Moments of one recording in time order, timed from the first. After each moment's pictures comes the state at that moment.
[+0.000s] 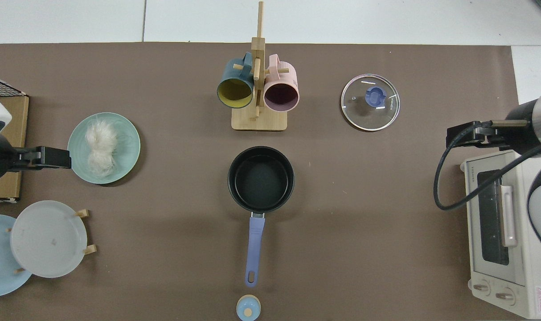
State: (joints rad) left arm 0.09 -0.10 -0.10 -1.76 -0.01 1.72 -0.02; right arm 0.06 0.01 0.01 -1.55 -0.02 1.61 0.15
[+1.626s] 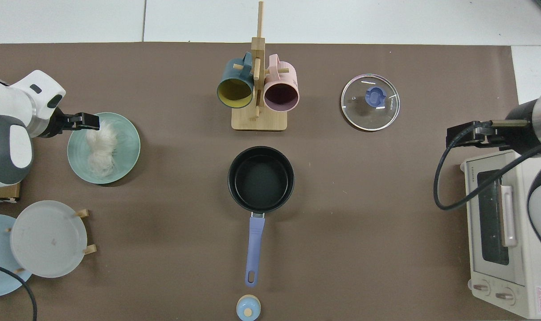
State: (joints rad) left arm 0.13 0.34 -0.07 -1.78 0.00 2.23 0.02; right arm 0.06 0.01 0.01 -1.55 -0.02 1.61 0.15
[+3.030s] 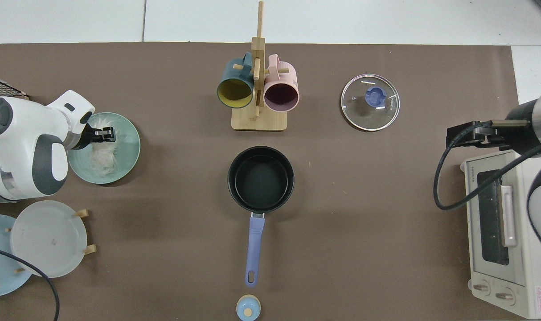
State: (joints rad) left arm 0.12 0.36 -0.09 -1.89 0.00 2.39 -0.02; right arm 0.06 0.01 0.01 -1.55 -0.02 1.61 0.15
